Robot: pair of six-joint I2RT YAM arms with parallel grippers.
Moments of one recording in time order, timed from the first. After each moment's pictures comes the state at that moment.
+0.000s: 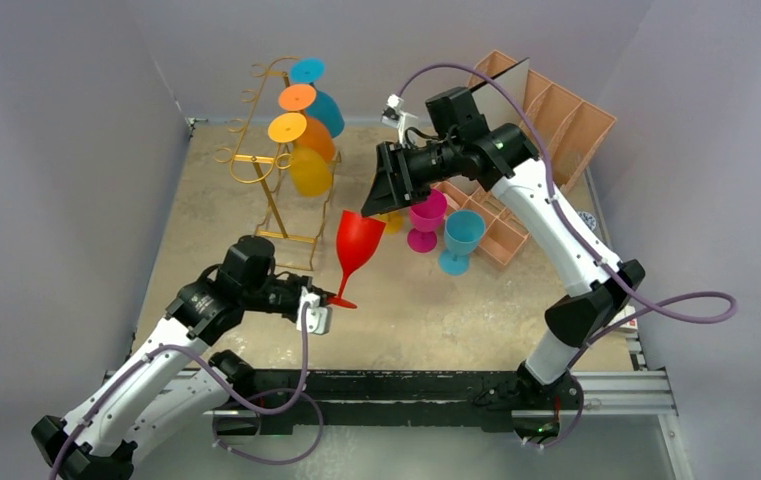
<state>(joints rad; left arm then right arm) -0.60 0.72 0.74 -0.69 0.70 1.05 0.61 1.68 1.97 -1.05 -0.72 0.38</state>
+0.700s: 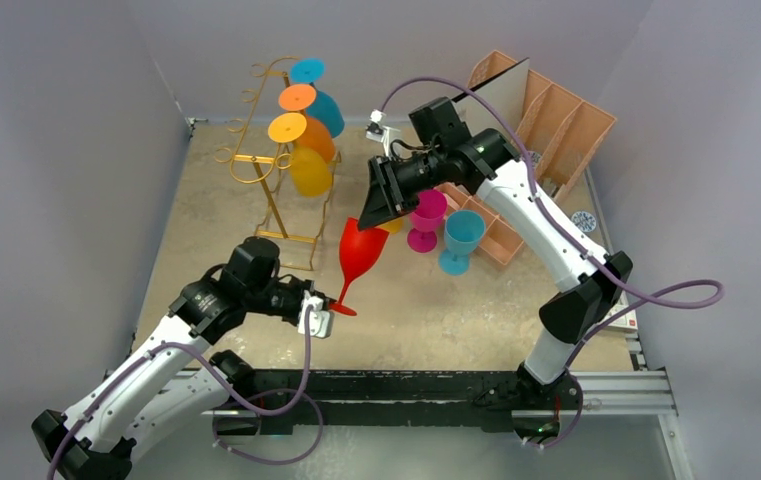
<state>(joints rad) -0.63 0.74 0.74 -0.72 0.69 1.06 0.66 1.72 1.94 -1.05 -0.81 0.35</state>
